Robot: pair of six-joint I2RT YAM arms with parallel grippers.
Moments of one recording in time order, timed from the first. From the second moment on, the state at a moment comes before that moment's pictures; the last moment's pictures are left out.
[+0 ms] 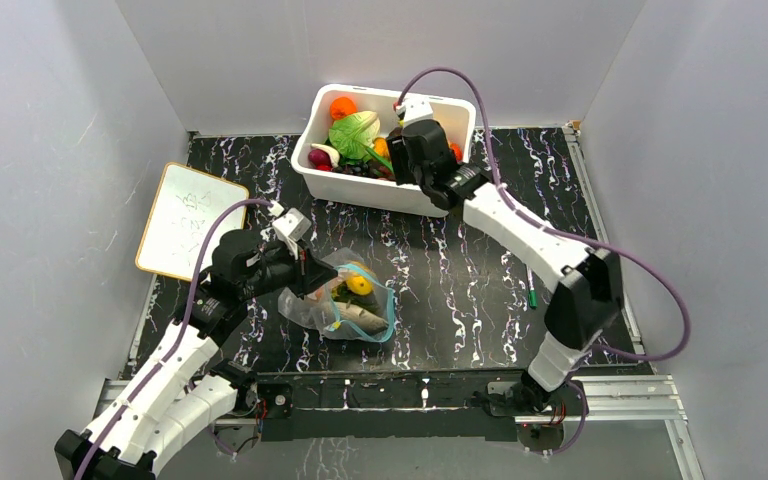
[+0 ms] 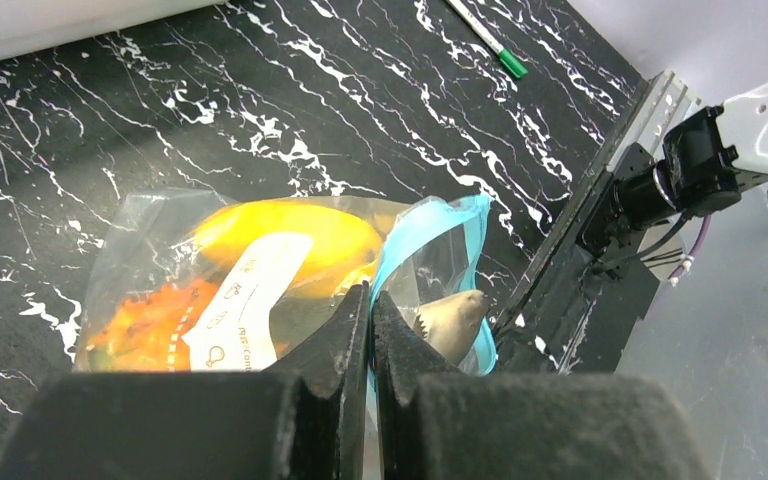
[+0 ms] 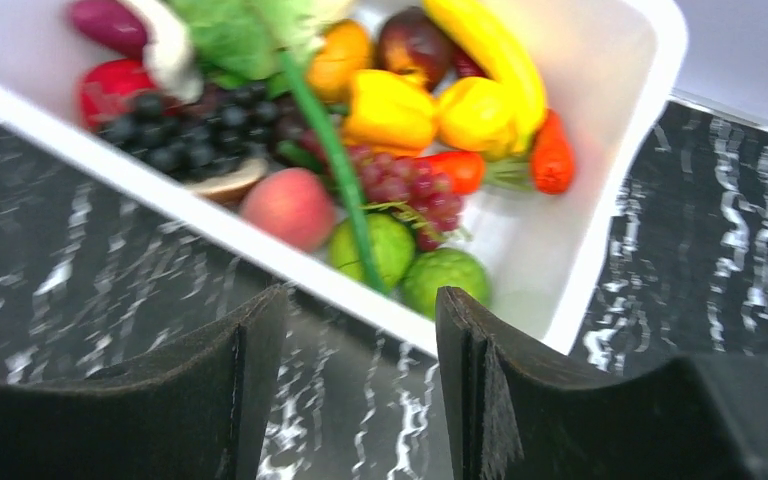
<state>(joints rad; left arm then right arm) -0.46 0.74 0.67 -0.30 0.52 -0.19 0.66 1.64 1.54 -0.35 0.34 0.07</state>
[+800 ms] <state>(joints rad) -0.46 0.71 0.65 -0.32 0.59 -0.16 0.53 2.27 2.01 -0.42 0.78 -0.16</state>
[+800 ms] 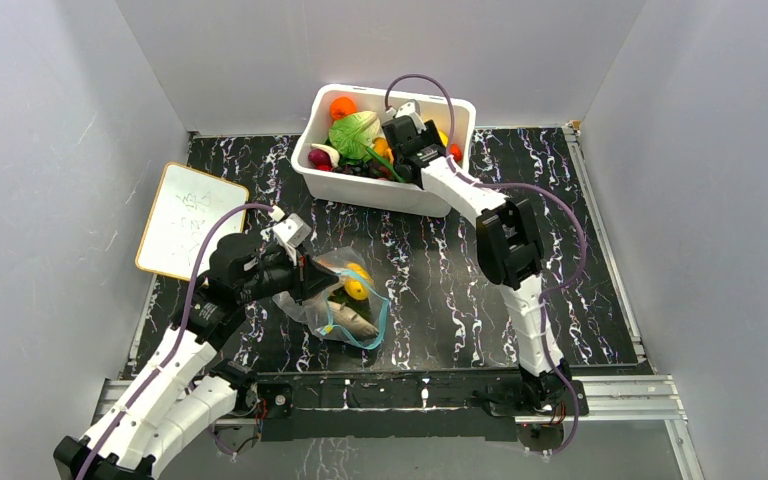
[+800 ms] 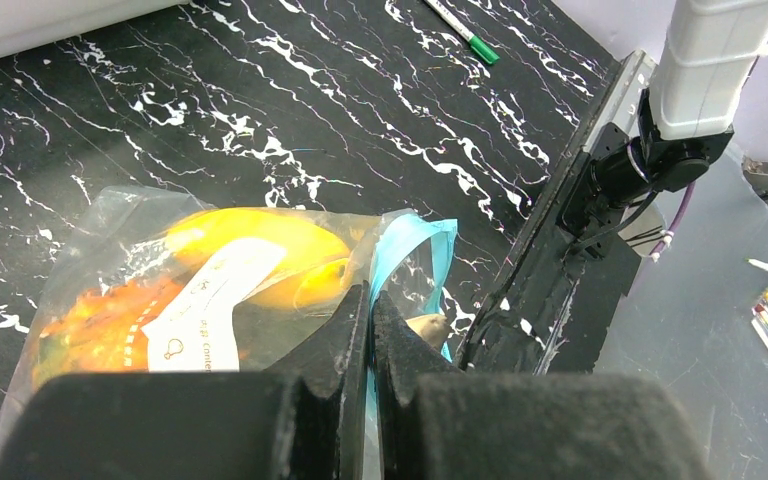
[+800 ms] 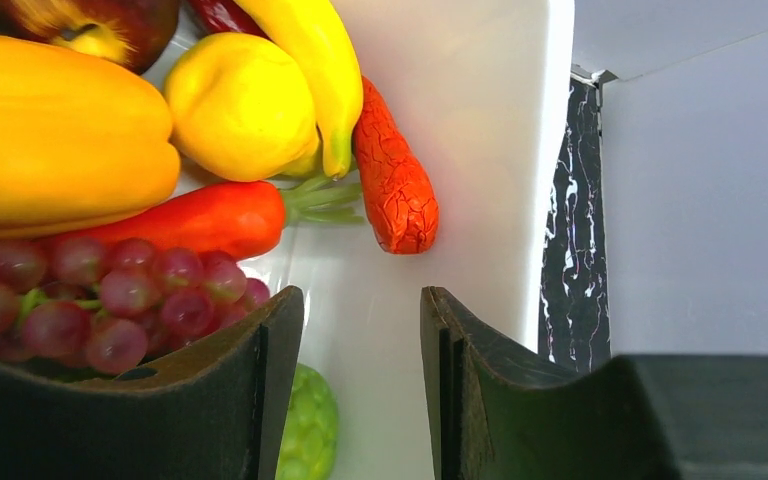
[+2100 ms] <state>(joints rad) -0.46 0.71 0.65 -0.32 0.57 -0.16 0.42 2.46 2.14 -0.34 0.78 -0.26</state>
